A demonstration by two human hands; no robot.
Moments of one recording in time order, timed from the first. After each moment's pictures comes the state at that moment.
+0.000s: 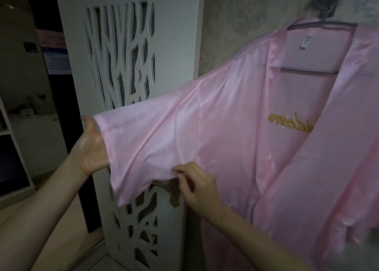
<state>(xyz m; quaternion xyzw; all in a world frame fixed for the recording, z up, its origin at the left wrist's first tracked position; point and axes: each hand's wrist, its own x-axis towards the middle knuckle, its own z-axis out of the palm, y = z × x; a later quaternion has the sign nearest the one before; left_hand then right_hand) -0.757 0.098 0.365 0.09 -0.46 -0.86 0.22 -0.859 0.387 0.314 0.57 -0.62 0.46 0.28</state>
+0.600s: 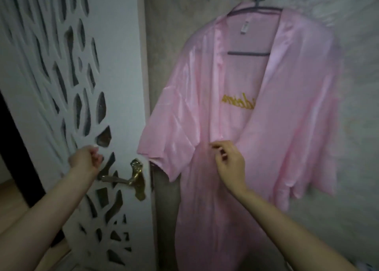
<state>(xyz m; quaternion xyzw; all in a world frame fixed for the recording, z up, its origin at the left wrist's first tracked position) -0.837 0.177 0.330 0.36 -0.39 -0.77 0.35 -0.944 0.516 0.310 0.30 -0.75 0.50 0.32</state>
